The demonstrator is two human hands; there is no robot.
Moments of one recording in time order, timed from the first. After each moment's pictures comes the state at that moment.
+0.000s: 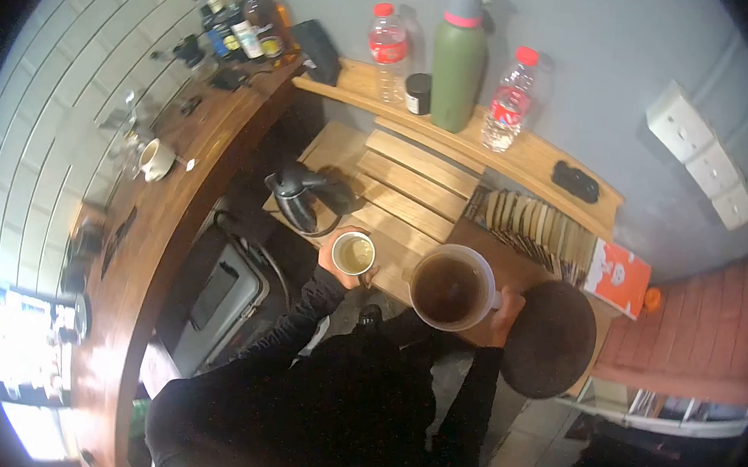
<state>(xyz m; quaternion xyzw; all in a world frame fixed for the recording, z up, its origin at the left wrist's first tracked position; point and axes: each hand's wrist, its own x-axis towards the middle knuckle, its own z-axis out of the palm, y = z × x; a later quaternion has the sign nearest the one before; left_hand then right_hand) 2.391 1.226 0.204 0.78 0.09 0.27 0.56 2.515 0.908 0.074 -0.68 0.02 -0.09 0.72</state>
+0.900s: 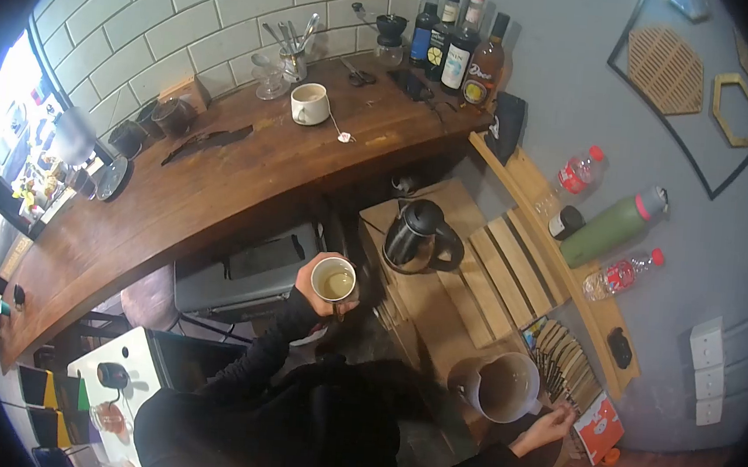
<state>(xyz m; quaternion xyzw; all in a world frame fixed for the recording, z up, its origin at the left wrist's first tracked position) 2.217 1.328 0.242 0.72 0.20 0.43 0.51 2.522 0.909 0.207 -0.81 -0.04 -0.20 0.56</state>
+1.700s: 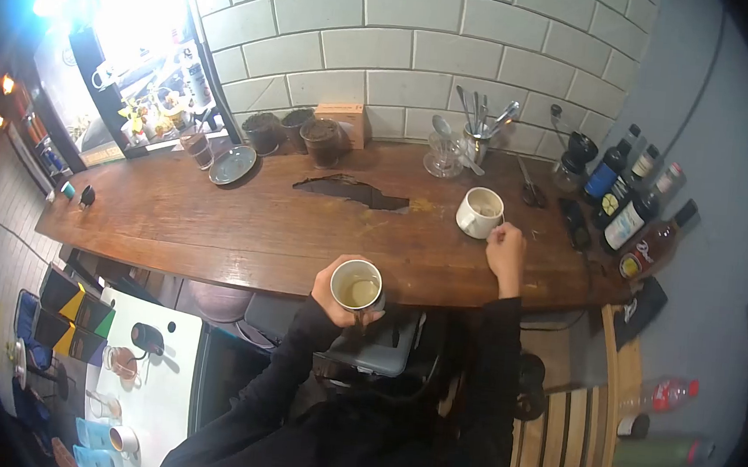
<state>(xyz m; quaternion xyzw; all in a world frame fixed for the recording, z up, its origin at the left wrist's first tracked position) 2.104 1.462 0.329 0.67 0.36 0.55 0.34 2.407 1.598 0.308 -0.65 -0.62 0.10 0.43</state>
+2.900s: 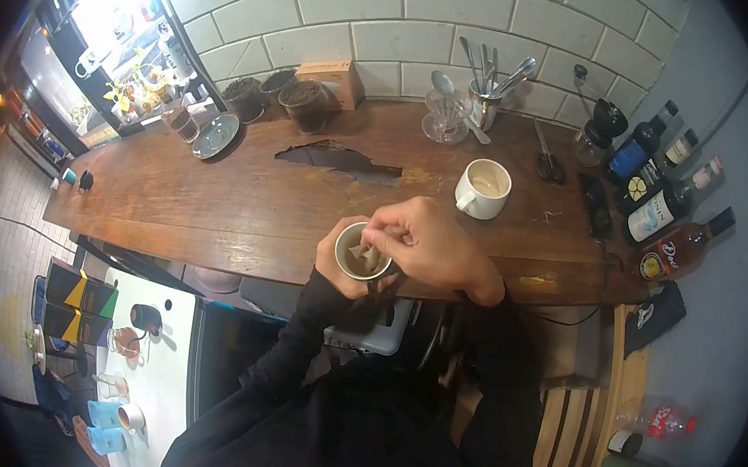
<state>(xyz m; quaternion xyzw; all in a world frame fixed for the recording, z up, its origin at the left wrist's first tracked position) 2.151 1.501 0.327 0.62 0.40 0.58 0.35 2.315 1.544 0.428 -0.27 -0.78 0.49 0.29</state>
